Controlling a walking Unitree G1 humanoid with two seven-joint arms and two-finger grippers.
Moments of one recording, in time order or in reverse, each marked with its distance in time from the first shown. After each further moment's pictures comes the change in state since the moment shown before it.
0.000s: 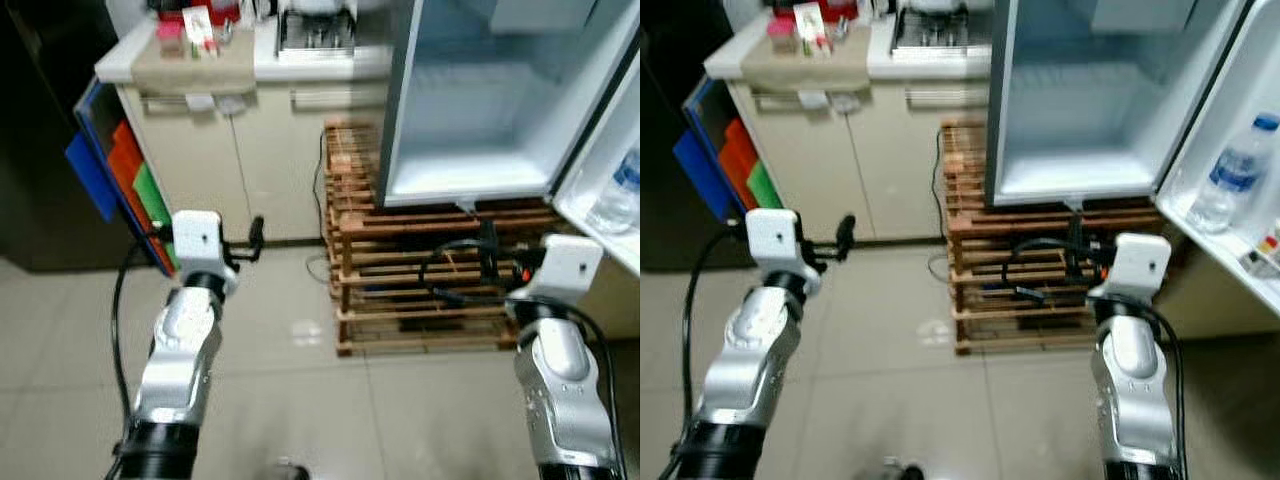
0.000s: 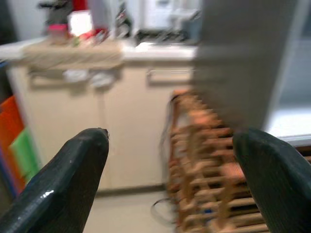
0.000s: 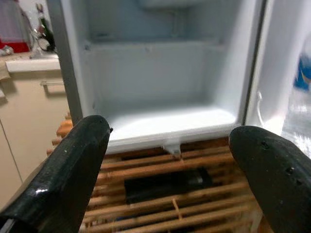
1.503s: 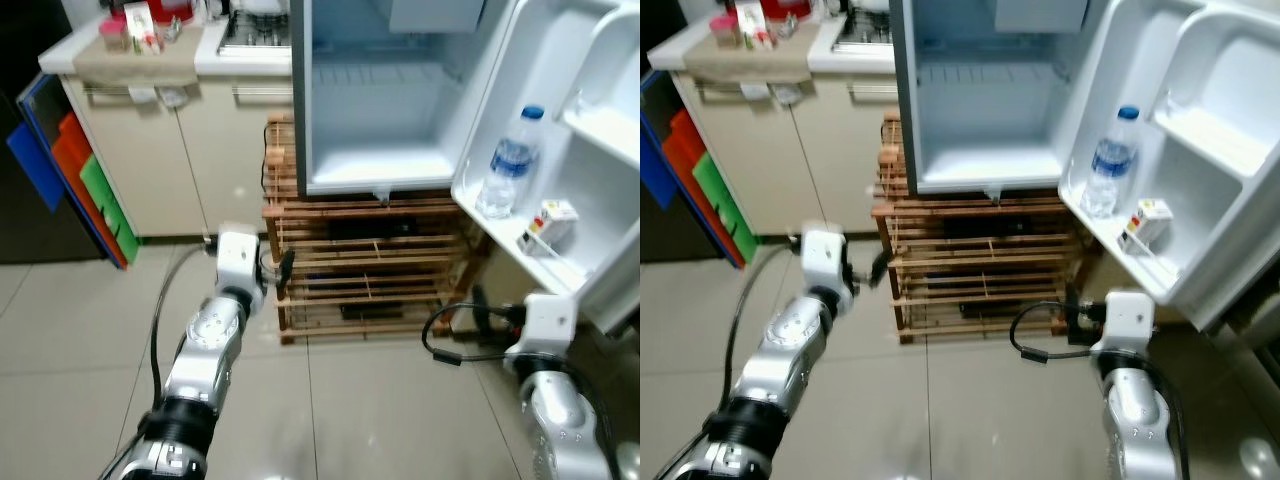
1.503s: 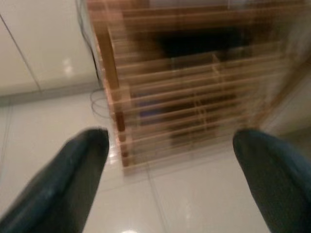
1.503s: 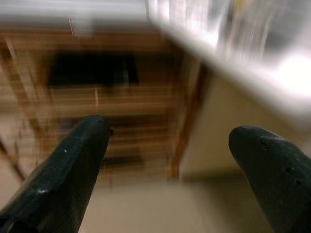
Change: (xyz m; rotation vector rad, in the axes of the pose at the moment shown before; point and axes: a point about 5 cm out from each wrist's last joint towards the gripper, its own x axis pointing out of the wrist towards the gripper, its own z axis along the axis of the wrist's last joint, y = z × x) left arm -0.016 0.004 -0.121 0.040 0.536 -0.090; right arm -0.039 -0.023 -0.107 -0.084 0.417 0.079
